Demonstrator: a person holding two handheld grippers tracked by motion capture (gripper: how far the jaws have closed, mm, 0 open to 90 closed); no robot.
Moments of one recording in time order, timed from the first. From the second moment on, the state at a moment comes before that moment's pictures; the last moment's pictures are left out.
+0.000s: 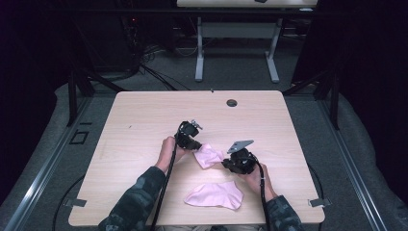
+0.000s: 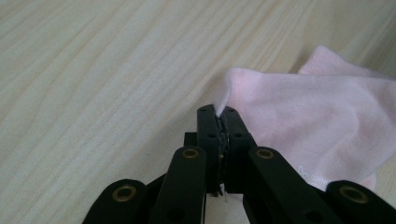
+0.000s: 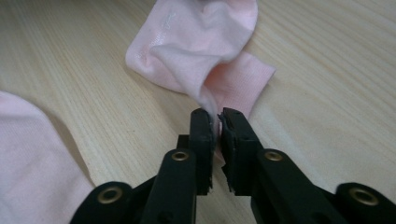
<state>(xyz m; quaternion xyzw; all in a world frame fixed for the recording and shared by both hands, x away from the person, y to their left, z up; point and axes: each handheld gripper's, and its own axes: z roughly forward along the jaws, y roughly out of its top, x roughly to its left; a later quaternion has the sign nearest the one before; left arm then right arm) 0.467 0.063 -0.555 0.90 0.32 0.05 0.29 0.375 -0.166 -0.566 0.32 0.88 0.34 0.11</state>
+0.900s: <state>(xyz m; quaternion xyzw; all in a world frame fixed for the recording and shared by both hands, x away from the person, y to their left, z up) 0.376 0.071 -0.494 0.82 0.33 0.14 0.44 0.344 -0.210 -0.465 0.36 0.88 0.30 0.10</state>
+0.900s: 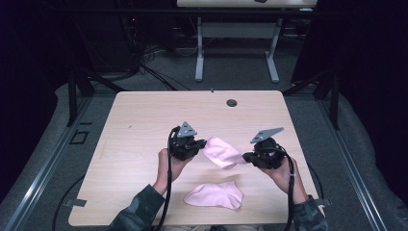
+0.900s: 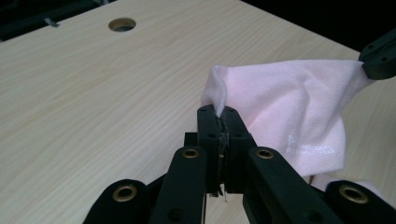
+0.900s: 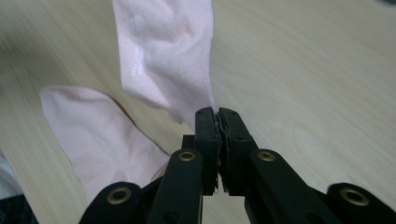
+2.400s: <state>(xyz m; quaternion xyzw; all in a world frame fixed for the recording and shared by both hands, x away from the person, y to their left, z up) 0.403 0.102 -0.553 0.84 0.40 0.09 0.35 0.366 -0.187 -0.554 0.40 0.86 0.29 0.07</state>
